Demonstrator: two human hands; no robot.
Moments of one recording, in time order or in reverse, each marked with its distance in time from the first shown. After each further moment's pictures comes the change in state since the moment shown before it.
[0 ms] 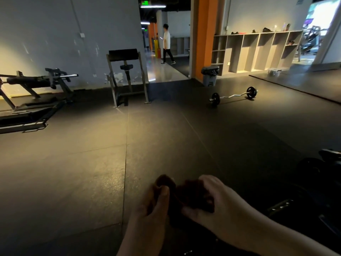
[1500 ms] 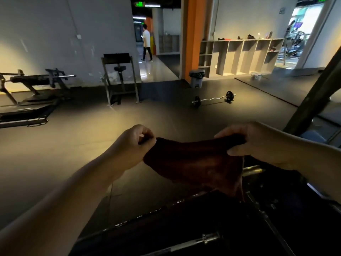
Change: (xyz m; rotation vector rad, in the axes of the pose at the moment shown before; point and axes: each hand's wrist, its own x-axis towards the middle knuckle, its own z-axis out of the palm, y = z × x) left_hand -0.246 0.297 0.204 0.796 -0.195 0.113; right_hand -0.395 -0.145 -0.296 -0.135 0.128 0.100
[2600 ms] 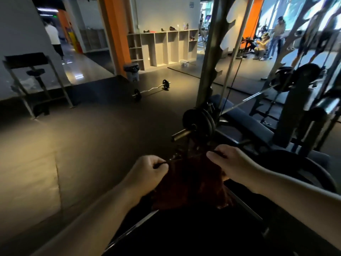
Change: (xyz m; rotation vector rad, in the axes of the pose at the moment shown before) left_hand -0.184 0.057 0.202 -0.086 -0.502 0.056; right_hand -0.279 0.138 0.067 0.361 0.484 0.299
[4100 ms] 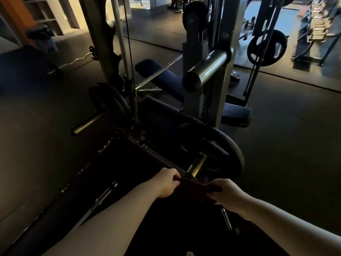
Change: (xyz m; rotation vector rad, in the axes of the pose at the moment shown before) left_hand 0.197 0.054 0.451 0.471 -0.690 -0.012; right_hand -0.008 0.362 -0.262 -0.015 0.019 0.588
